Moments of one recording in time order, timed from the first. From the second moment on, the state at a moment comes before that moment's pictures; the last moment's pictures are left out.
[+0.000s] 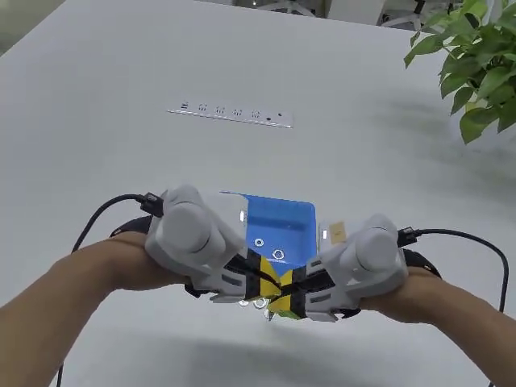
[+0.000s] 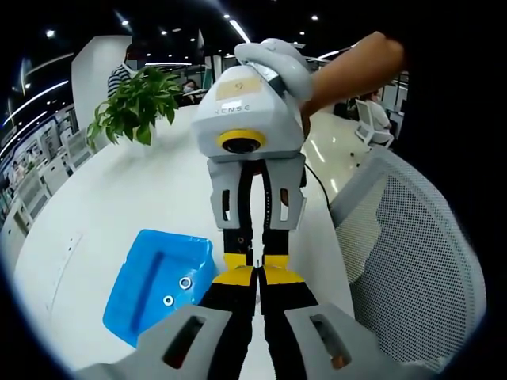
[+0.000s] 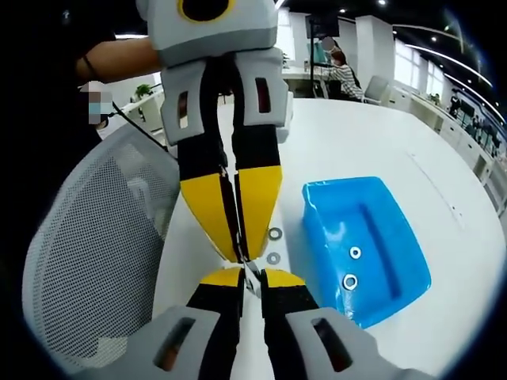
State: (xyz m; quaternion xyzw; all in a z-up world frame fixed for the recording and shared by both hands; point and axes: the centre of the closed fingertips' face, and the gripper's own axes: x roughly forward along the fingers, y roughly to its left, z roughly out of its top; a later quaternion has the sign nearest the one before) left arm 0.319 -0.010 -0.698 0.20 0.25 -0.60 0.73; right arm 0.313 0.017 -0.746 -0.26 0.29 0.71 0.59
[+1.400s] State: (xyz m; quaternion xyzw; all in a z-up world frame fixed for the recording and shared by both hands) left arm 0.320 0.000 -0.694 0.17 0.26 -0.58 0.76; right arm 0.315 0.008 -0.752 -0.33 0.29 0.70 0.56
